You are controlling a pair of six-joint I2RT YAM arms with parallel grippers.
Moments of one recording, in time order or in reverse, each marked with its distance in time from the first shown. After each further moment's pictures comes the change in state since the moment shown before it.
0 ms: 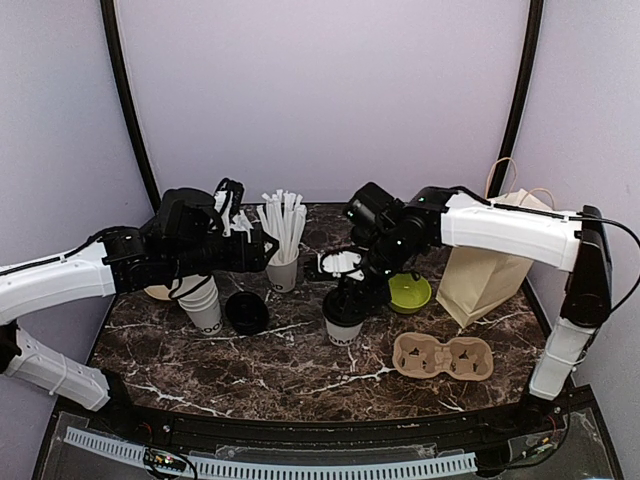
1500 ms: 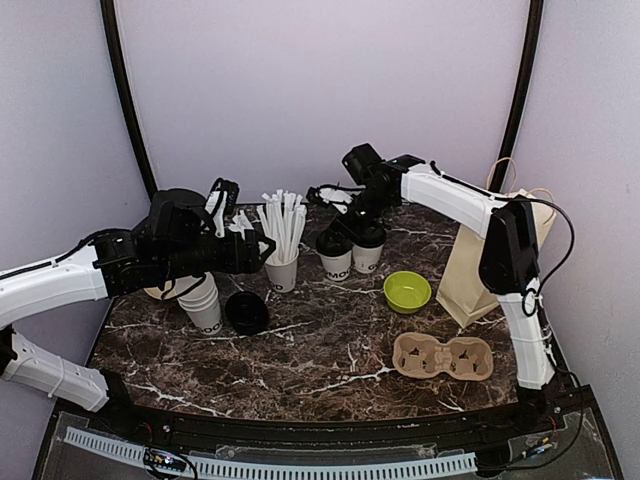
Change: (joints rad) left arm 0.002 -0.050 -0.022 -0.004 0.037 -0.001; right arm -0.274 0.527 0.674 -0.011 -0.019 0.208
